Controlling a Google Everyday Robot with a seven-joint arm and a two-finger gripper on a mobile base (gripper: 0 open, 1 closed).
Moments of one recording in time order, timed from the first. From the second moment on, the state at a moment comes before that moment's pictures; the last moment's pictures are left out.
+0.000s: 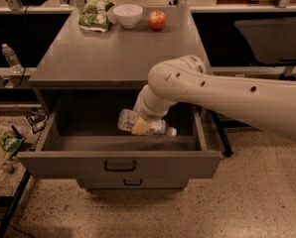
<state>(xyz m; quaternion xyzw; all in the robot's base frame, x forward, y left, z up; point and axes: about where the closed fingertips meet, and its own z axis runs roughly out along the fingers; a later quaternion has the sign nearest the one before) 0.603 0.026 0.728 -0.69 0.67 0.01 0.27</state>
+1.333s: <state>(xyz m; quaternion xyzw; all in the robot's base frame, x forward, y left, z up) 0.593 -0.011 0.844 -0.73 0.61 -0.04 0.32</state>
